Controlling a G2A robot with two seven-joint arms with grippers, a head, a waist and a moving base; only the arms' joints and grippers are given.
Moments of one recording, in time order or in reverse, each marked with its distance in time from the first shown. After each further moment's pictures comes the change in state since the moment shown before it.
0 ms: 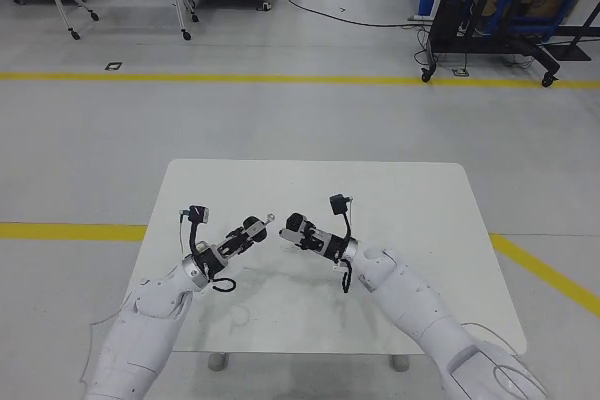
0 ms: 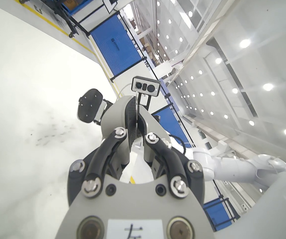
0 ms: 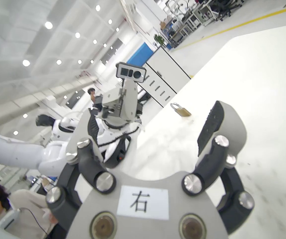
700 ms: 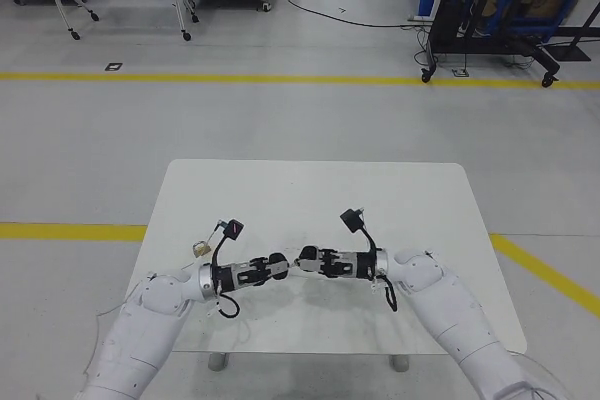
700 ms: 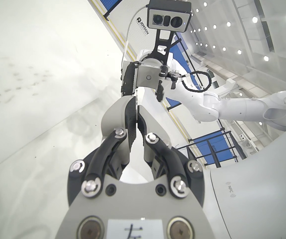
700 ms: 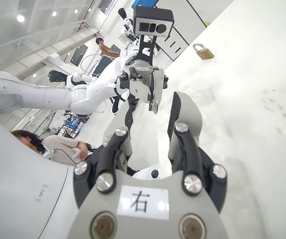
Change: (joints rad) left arm -0.044 0.027 0.084 0.003 0.056 -0.059 -0.296; right arm -0.182 0.176 0.132 -0.397 0.302 0.166 0.649
